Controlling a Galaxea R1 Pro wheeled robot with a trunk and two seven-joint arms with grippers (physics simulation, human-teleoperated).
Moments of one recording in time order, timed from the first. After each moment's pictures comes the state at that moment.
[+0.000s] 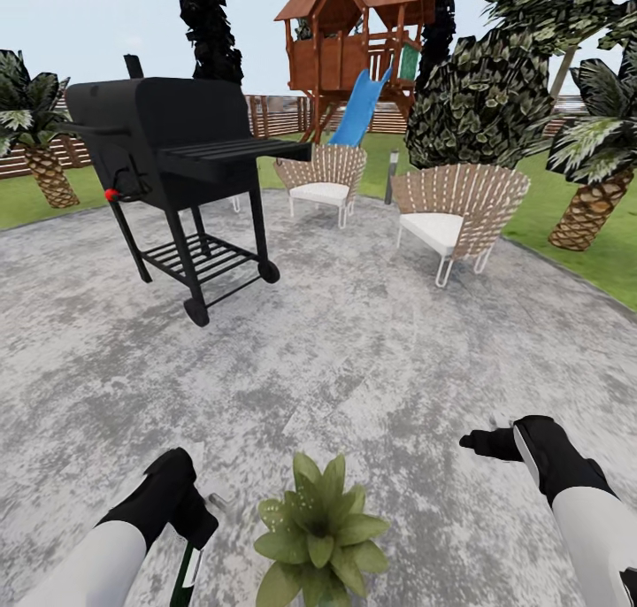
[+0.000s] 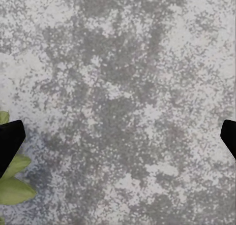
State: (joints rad) left arm -0.65 0.04 0.07 -0.61 -1.03 0.82 -1.03; right arm -0.76 -0.23 -0.28 -0.62 0.20 0.75 0.31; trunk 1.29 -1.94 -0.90
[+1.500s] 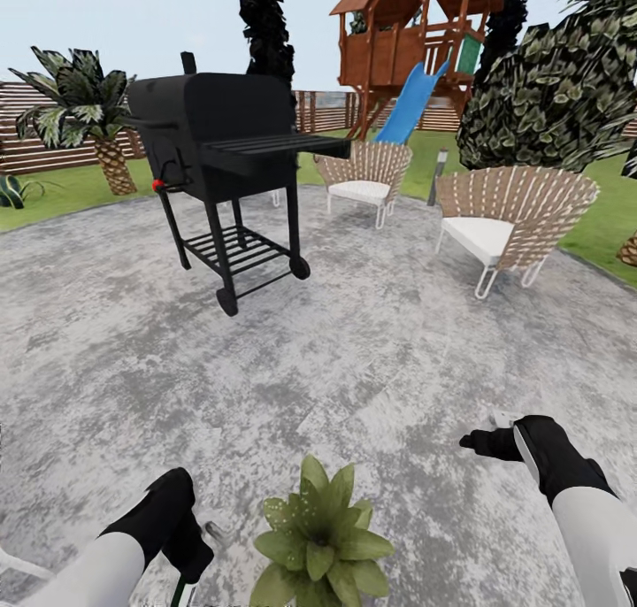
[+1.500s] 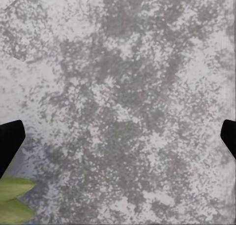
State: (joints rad) left arm -0.64 0.05 0.04 -0.48 -1.03 0.81 -1.03; right arm -0.76 -0.23 -0.28 -0.62 0.20 0.75 0.31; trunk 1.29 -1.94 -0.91
